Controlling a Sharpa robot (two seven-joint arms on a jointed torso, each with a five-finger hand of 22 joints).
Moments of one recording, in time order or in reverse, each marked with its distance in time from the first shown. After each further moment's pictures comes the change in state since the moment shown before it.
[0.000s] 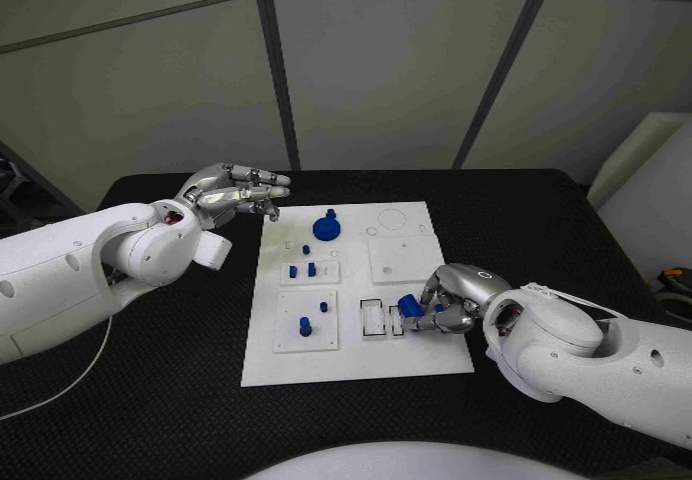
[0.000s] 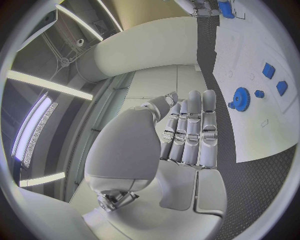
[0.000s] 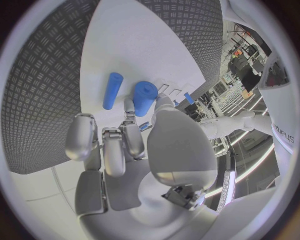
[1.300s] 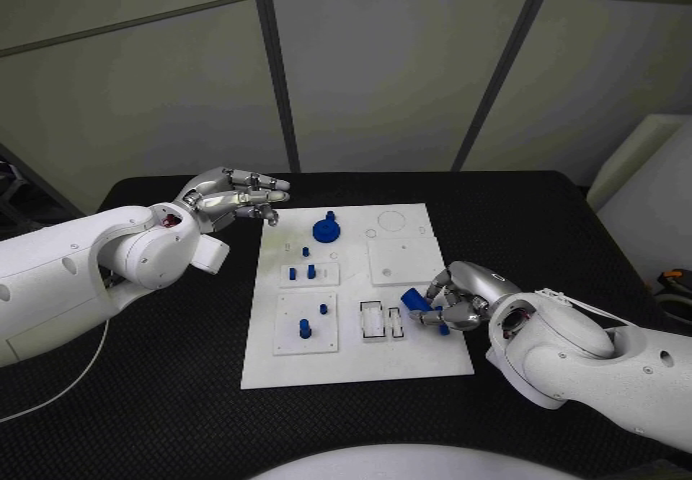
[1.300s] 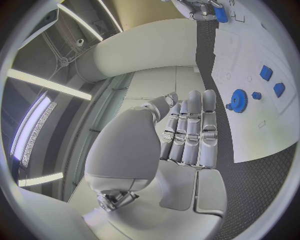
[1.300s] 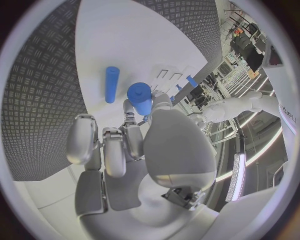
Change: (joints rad) left arm 0.000 -0.007 0.000 0.005 0.000 0.015 -0.017; left_hand -0.004 0.004 0.000 0.000 0.000 -0.004 0.004 0.000 0.000 -0.004 0.004 0.000 0.000 0.000 0.000 0.000 -0.001 0.000 0.000 0.000 0.000 0.000; right arm -0.003 -0.026 -0.002 0.031 0.115 -0.153 -0.050; right_hand 0.042 0.066 -0.023 0.000 0.262 0.003 0.005 0.057 0.011 0.023 -0.023 0.013 0.013 0.002 -0.016 0.014 0.000 0.000 0.016 -0.016 0.019 0.038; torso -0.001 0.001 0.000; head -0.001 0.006
